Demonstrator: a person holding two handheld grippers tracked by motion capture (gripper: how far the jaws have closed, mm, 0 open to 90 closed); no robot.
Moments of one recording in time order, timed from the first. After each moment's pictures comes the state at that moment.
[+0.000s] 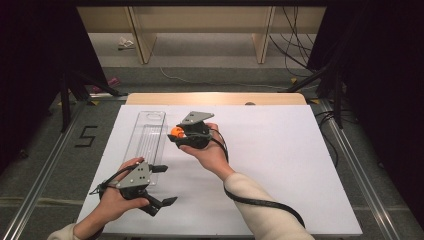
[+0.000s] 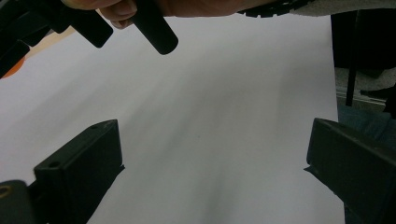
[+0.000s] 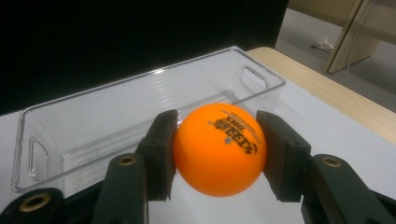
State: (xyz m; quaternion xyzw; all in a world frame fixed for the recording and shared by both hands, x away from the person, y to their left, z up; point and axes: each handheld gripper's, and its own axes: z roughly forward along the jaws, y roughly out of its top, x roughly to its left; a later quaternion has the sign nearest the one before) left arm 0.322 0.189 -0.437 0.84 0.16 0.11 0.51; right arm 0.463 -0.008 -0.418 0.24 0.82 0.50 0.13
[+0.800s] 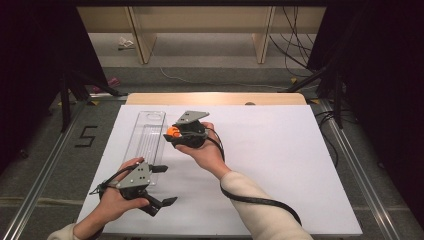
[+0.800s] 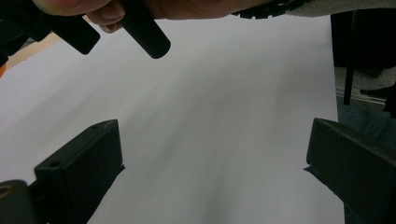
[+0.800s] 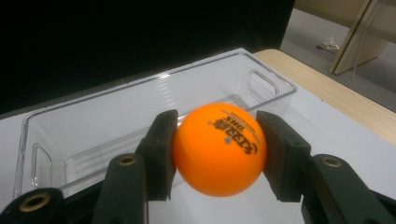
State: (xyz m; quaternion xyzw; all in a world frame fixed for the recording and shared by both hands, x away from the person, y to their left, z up) left arm 0.322 0.189 -0.437 0.84 0.16 0.11 0.51; right arm 0.465 0.003 -0.417 0.23 0.83 0.50 0.13
